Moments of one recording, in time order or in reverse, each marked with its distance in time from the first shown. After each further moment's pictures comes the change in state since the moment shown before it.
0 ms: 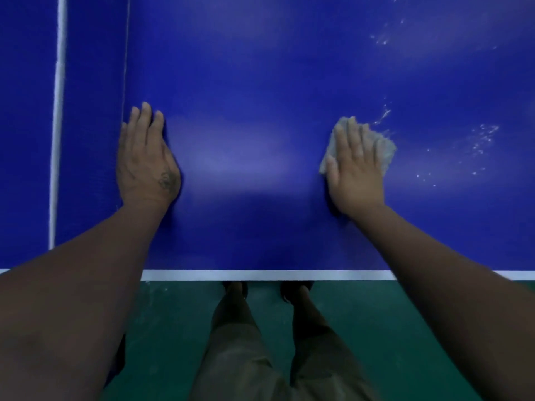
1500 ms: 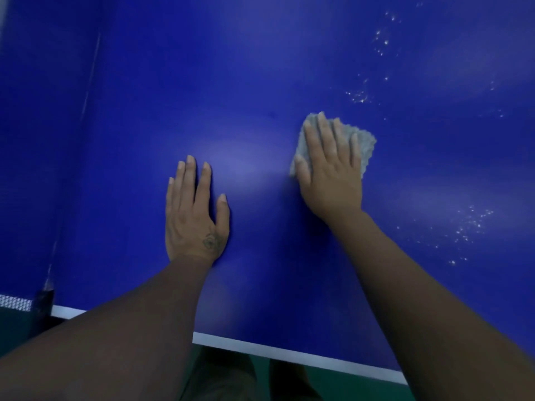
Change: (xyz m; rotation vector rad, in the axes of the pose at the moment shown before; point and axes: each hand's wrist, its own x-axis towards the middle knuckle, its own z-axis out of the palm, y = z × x) left_hand -0.011 0.178 0.056 -0.008 0.032 -0.150; right_hand 0.127 0.054 -0.009 0.053 0.075 -0.198
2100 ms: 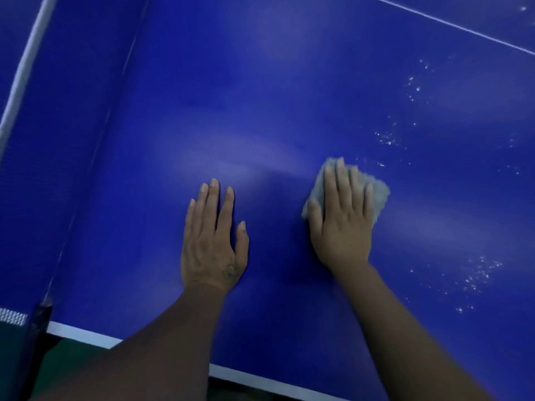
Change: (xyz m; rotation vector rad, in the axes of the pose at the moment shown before) left_hand -0.003 -0.002 0.006 0.038 0.022 0.022; right_hand -0.015 -0.020 0.005 -0.053 0.031 -0.018
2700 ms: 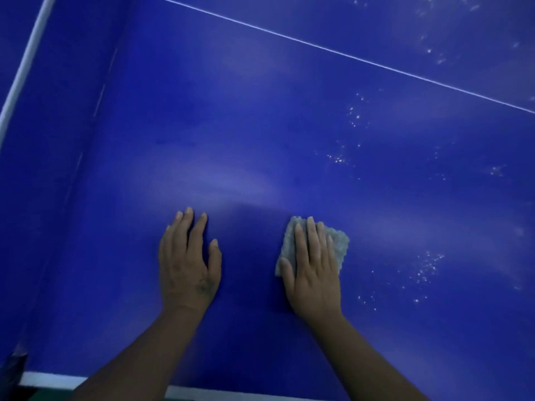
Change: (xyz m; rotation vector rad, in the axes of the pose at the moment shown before) left_hand 0.014 0.004 -0.015 -0.173 -0.010 -0.073; right_hand -0.075 -0.005 -0.007 0.075 -0.036 0.055
